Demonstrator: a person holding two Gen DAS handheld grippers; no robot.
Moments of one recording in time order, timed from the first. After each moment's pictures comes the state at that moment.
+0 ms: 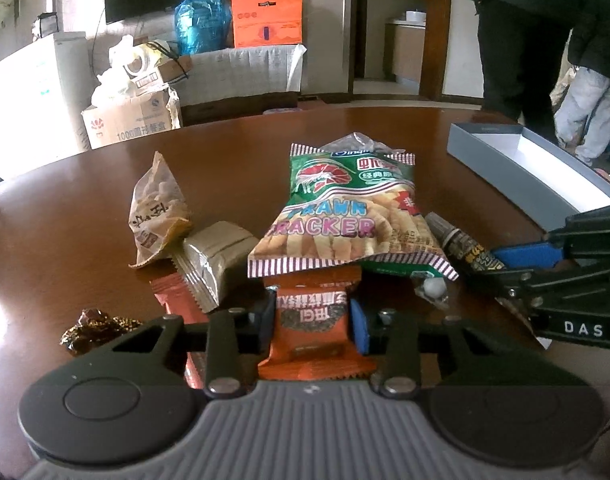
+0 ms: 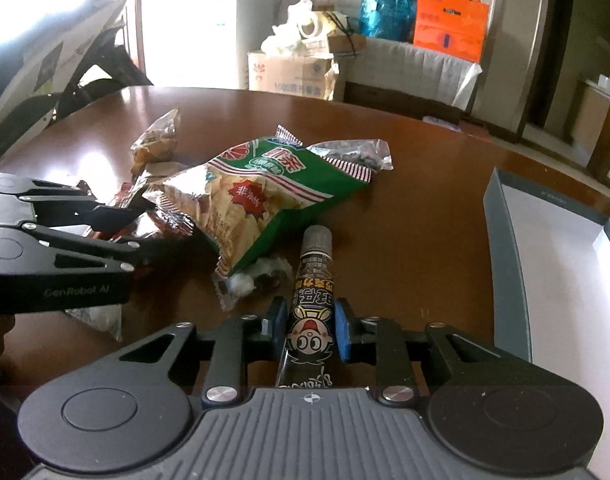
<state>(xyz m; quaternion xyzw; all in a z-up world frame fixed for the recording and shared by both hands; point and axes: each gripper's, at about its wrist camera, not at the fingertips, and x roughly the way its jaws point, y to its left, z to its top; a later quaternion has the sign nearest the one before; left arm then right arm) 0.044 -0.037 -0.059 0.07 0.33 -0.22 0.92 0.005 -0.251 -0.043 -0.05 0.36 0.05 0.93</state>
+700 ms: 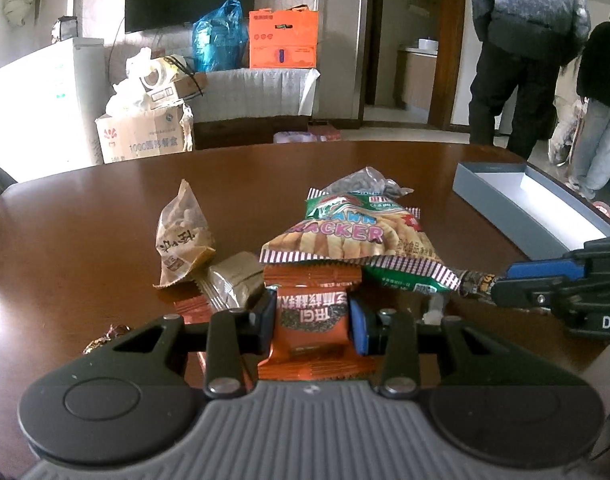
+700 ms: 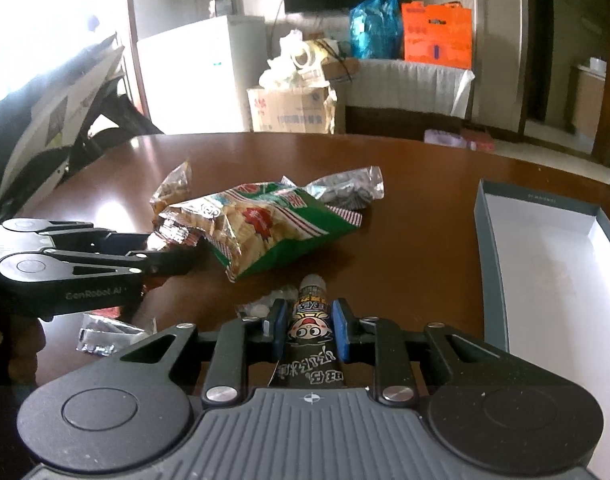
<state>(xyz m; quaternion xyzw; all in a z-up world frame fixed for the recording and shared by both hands) 0.033 -0.024 -0.037 0.04 0.30 -0.21 0.93 -0.016 -0.269 -0.016 0.01 0.32 0.06 0.94</state>
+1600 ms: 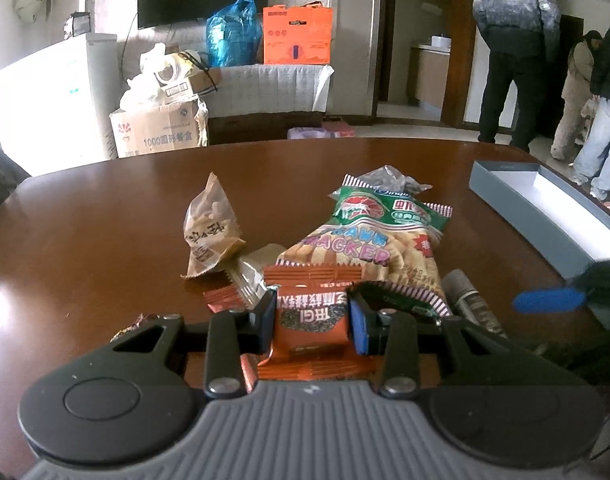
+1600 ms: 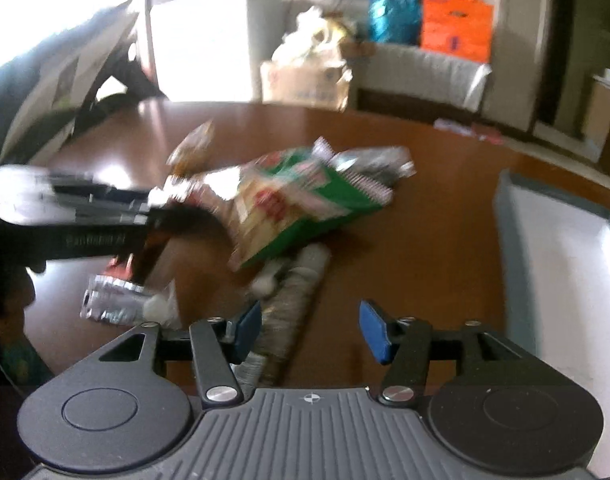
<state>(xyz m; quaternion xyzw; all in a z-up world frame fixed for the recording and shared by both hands) 0.023 -0.008 -0.033 0.04 0.30 -0.19 0.93 -0.010 -0.224 -0.035 -0.04 0.37 0.08 0.92</state>
